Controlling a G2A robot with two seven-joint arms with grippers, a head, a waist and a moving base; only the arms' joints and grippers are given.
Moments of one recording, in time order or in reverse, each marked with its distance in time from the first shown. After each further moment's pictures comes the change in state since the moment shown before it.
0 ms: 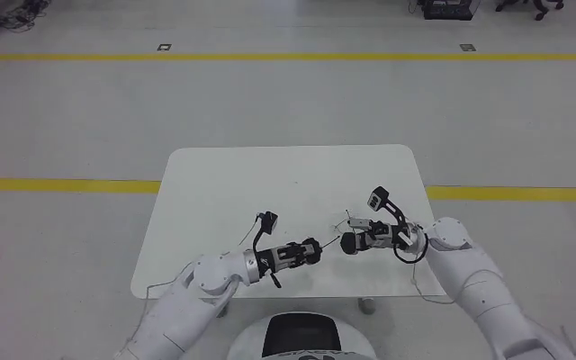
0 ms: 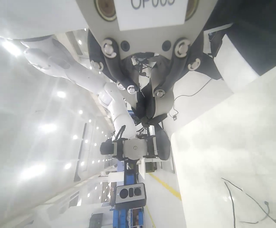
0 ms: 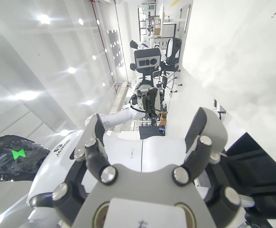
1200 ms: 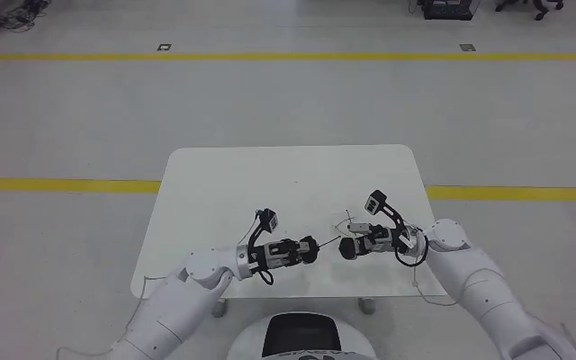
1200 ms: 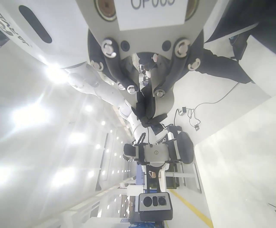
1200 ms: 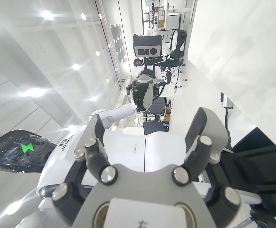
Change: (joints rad) left arm -0.052 0.015 0.004 0.076 -0.220 -0.048 -0.162; right arm 0.020 0.042 -0.115 -0.015 0.092 -0.025 -0.011
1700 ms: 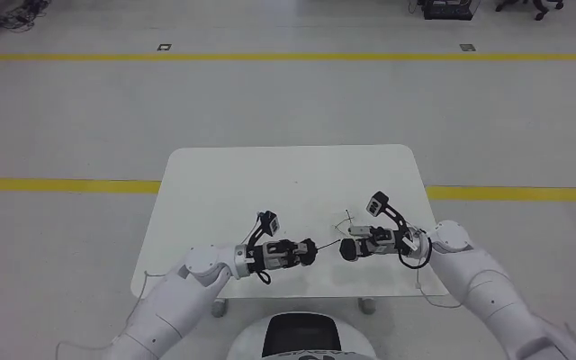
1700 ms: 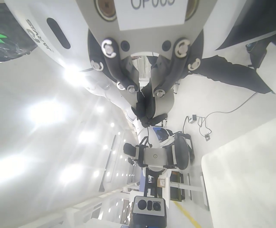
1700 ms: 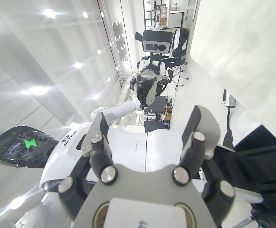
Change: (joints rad) left arm -0.037 0.007 0.023 0.053 -0.072 0.048 -0.075; right arm 0.011 0.044 -0.060 -0.018 0.066 -0.022 0.013
